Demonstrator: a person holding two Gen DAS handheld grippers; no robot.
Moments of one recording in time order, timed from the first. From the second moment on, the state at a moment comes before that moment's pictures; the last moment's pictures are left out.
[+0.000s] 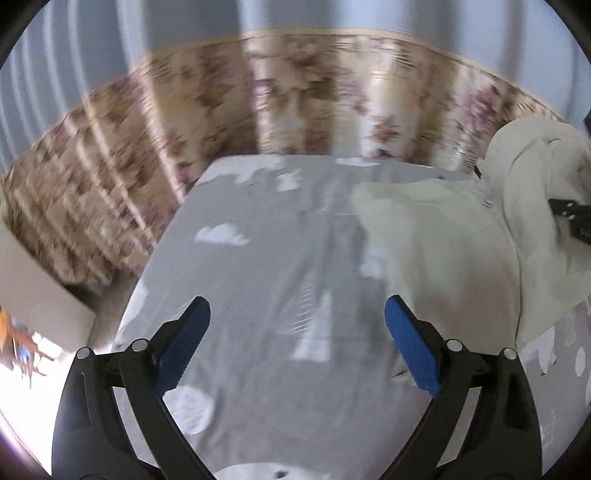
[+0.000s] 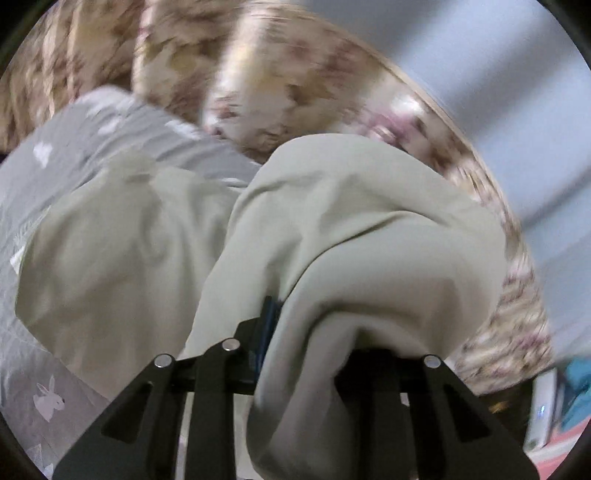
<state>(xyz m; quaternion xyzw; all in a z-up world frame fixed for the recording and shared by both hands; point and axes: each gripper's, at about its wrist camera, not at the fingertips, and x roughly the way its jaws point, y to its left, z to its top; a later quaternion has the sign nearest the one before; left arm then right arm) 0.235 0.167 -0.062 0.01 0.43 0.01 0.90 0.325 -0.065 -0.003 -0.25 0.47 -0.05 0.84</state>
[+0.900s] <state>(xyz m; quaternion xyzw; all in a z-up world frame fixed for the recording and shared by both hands) 0.216 0.154 -0.047 0.03 0.42 0.01 0.91 0.247 -0.085 0.062 -0.06 0.41 0.19 0.89</state>
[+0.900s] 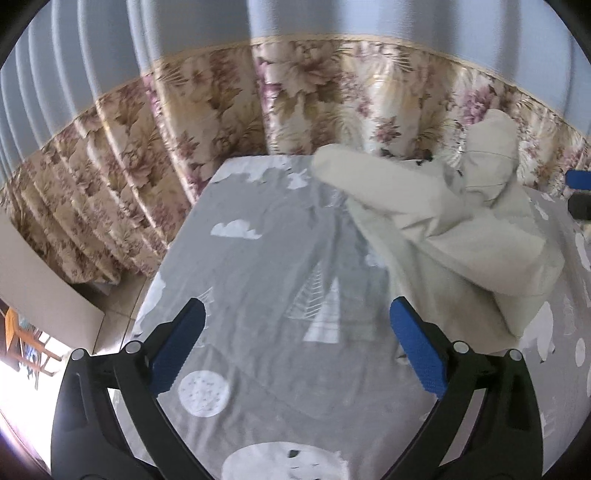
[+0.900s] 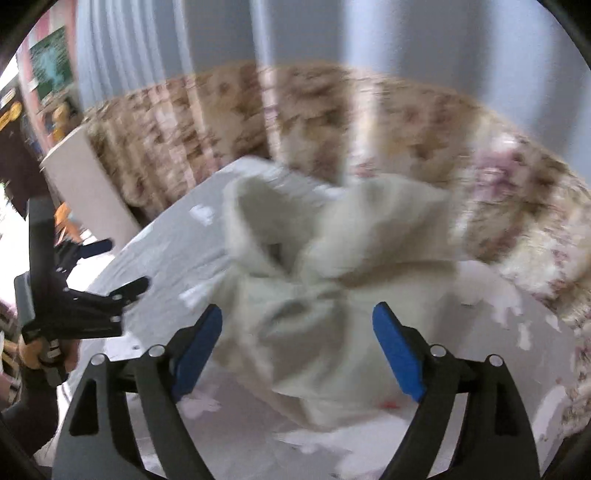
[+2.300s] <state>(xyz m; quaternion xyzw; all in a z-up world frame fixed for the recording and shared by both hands) 0.317 0.107 -0.059 -0.06 0.49 -0.18 0.85 0.301 -0.121 -0.030 0.04 0.37 0.24 0.90</state>
